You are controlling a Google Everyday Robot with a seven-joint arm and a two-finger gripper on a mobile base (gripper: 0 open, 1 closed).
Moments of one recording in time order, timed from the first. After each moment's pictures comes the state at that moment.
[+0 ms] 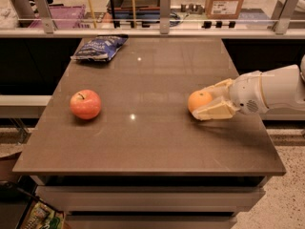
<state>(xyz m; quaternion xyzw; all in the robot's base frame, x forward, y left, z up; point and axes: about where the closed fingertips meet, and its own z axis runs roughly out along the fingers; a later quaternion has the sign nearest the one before) 0.527 -0.145 0.846 -0.50 0.74 0.21 0.40</state>
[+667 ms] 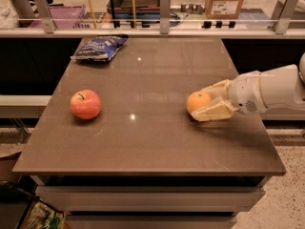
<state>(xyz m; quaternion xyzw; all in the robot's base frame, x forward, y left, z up) 0.527 -0.141 0.847 -0.50 0.73 0.21 0.40</state>
